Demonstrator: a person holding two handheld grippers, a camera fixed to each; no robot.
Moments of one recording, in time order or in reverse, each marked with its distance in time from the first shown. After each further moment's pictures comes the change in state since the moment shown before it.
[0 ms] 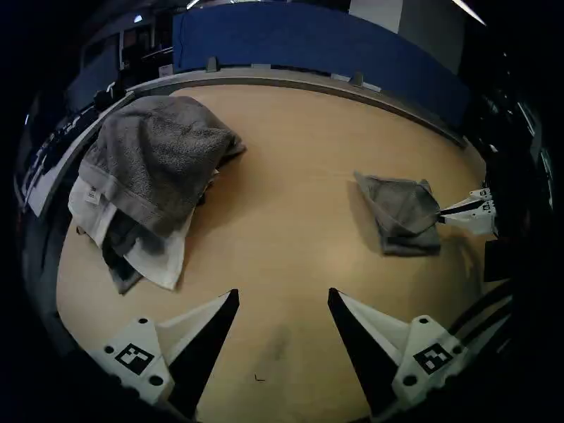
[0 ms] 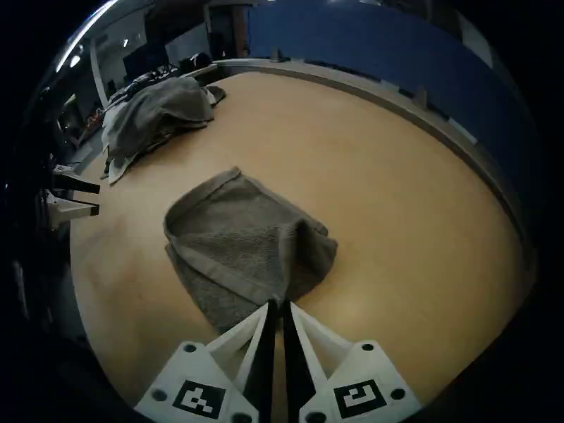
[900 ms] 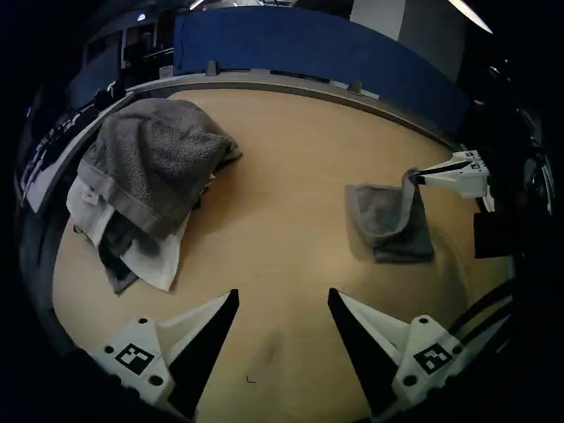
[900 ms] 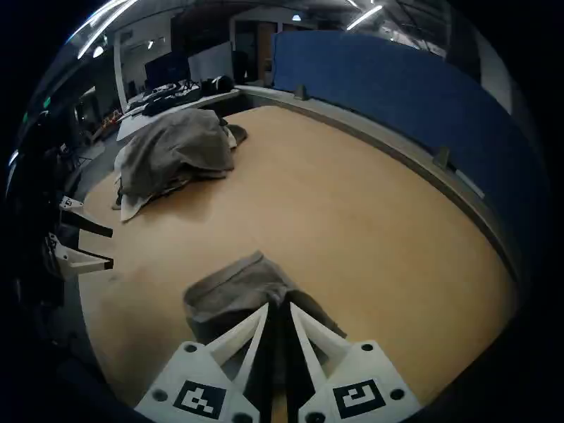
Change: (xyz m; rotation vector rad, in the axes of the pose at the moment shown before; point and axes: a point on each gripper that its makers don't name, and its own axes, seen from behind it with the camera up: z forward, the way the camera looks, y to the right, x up) left arm 0.008 0.009 -0.006 -0.023 0.024 -0.027; right arm 0.111 -0.023 0.006 0.038 0.119 -0.113
